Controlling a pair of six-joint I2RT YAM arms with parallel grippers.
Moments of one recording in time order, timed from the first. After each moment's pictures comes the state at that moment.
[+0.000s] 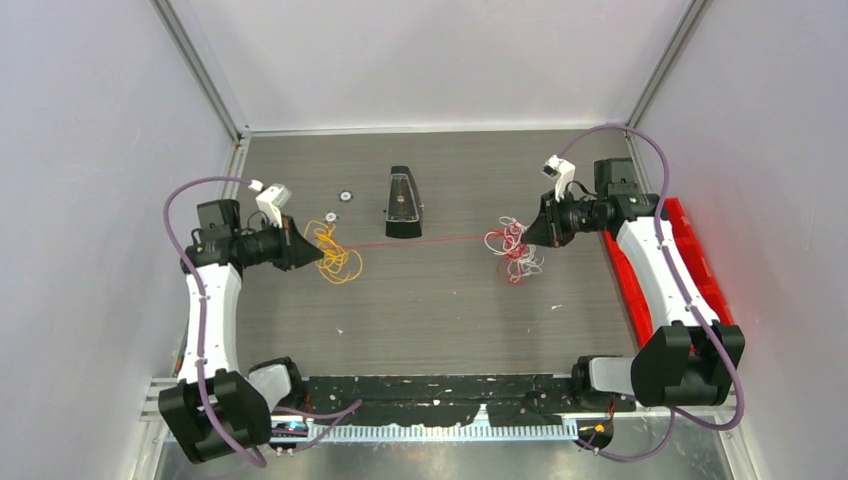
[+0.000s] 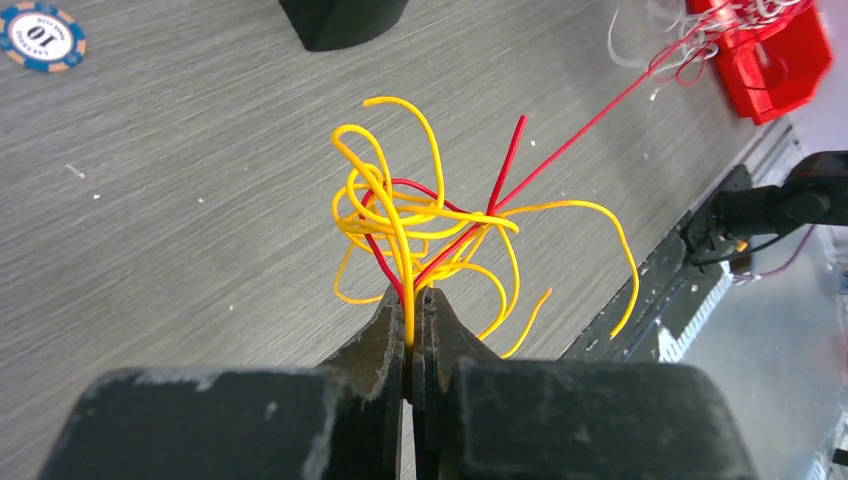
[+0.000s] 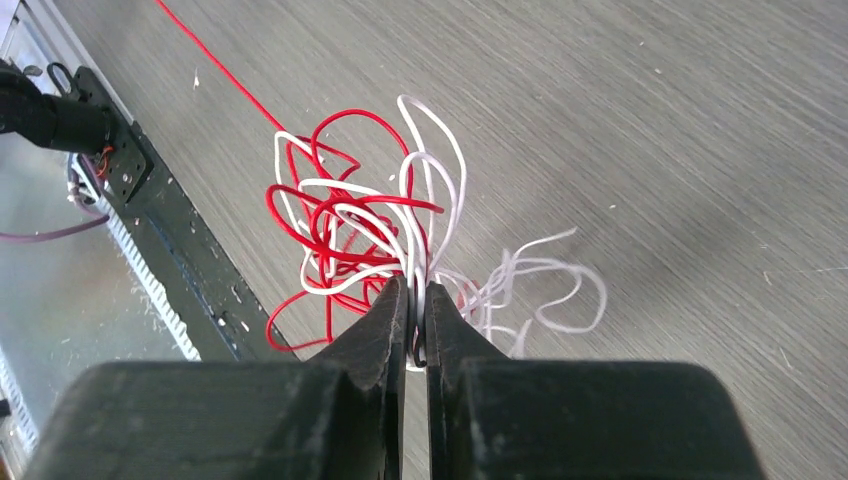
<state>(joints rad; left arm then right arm) 0.26 1.06 0.90 -0.78 0.92 0.26 -0.02 1.28 1.14 -0.83 -0.81 -0.33</state>
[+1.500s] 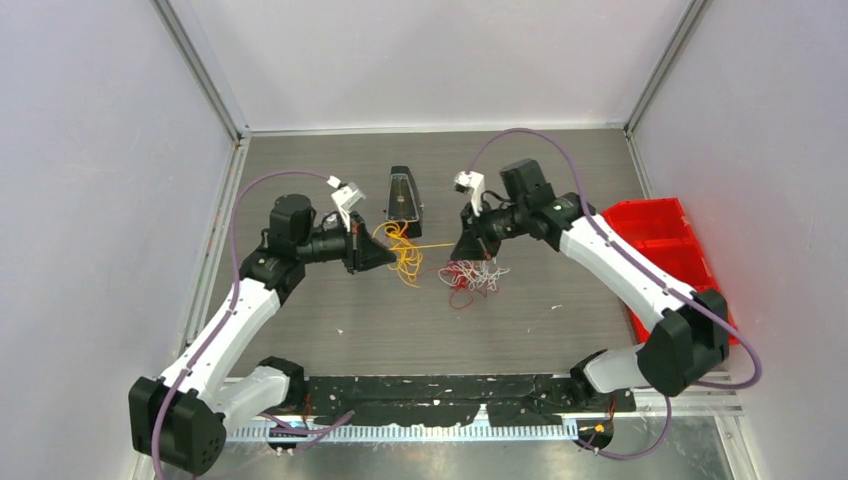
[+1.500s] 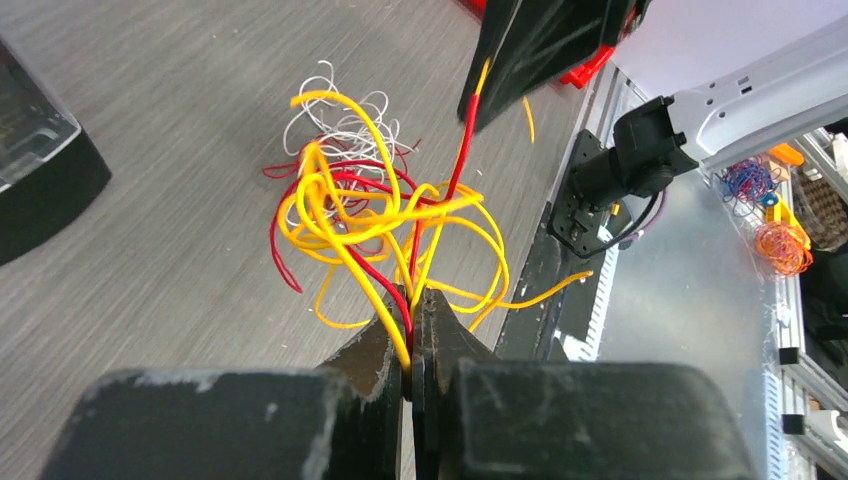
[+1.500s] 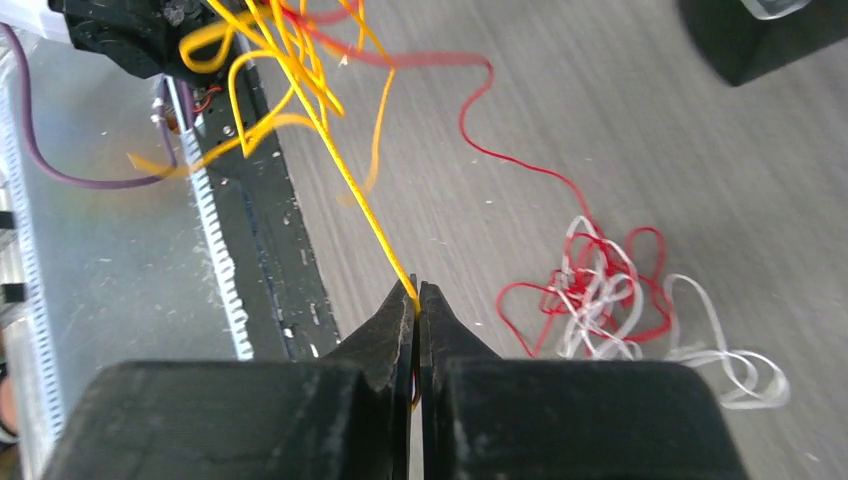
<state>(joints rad) -0.34 1.03 0.80 -0.21 0.86 -0.20 0.54 1.42 1.20 -0.62 -0.74 -0.12</state>
